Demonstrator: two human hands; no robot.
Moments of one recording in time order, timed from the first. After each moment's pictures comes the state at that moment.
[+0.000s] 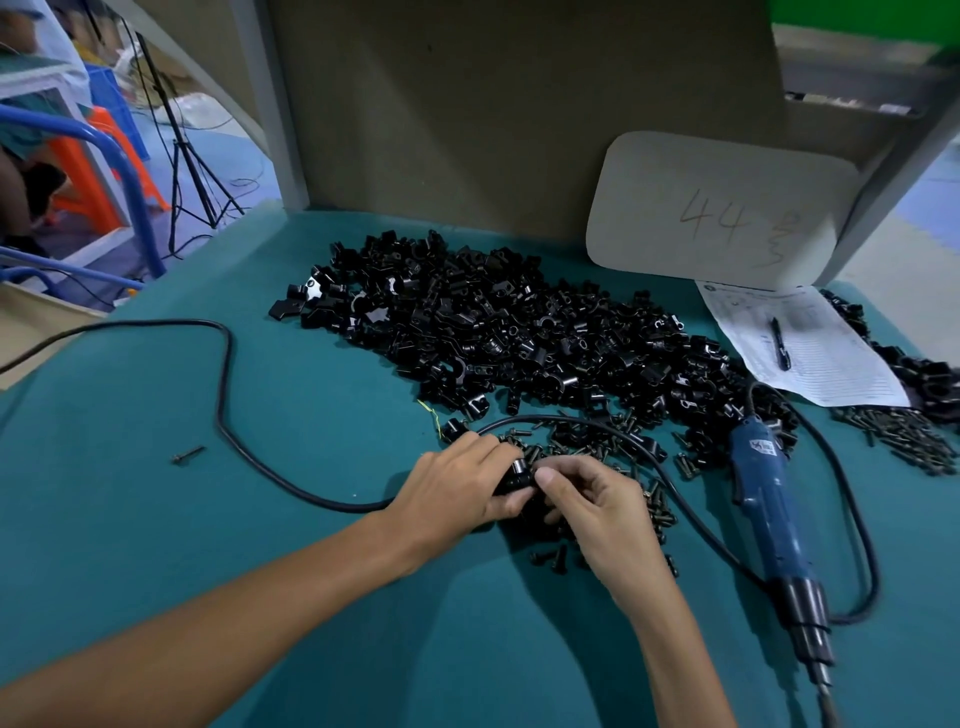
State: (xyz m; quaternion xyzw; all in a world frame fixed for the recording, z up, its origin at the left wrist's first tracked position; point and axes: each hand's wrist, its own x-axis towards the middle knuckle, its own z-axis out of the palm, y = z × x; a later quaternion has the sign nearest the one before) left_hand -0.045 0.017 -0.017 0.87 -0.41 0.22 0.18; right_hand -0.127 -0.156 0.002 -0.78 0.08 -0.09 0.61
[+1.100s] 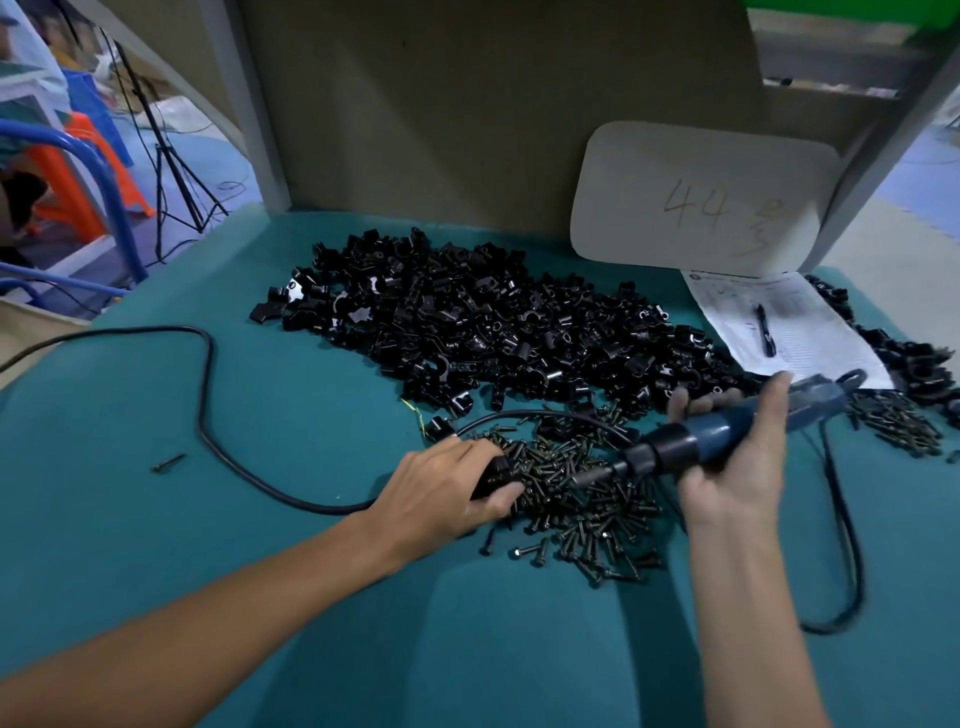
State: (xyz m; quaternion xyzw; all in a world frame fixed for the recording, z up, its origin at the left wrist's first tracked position) left_hand -0.045 0.015 -0.020 0.86 -0.41 0.18 0.24; right_hand -0.112 -0.232 0.058 -0.23 0.20 -0.32 0.90
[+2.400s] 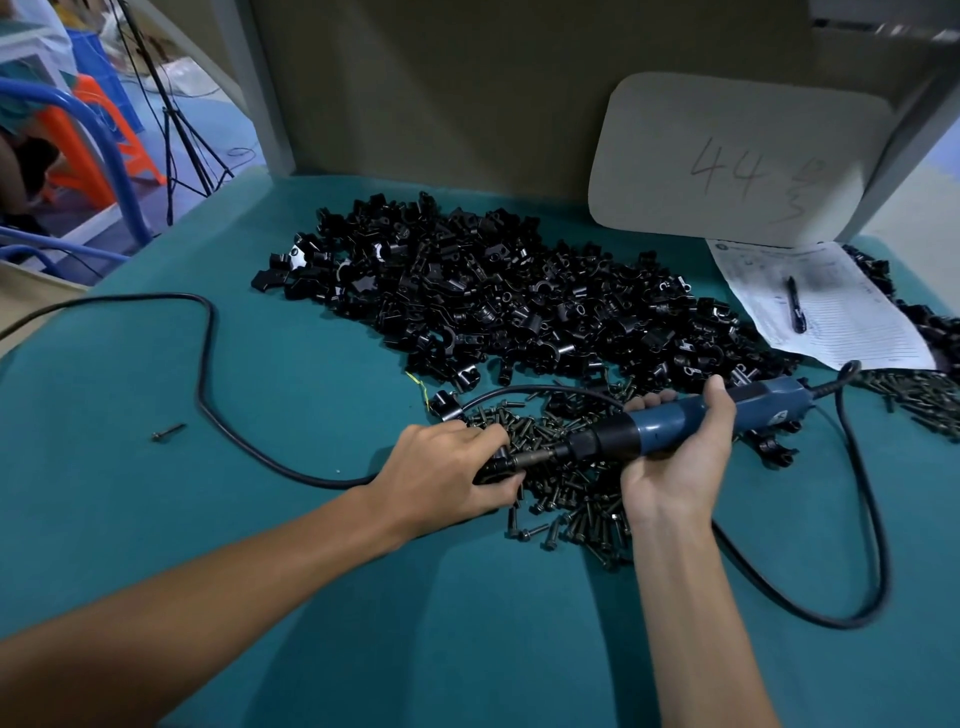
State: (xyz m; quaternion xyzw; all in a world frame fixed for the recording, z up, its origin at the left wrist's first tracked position) left_hand -0.044 0.015 -0.022 0.85 -0.42 0.23 0.19; right_hand -0.093 -0.194 0.017 -0.23 0.25 -0.30 0.89
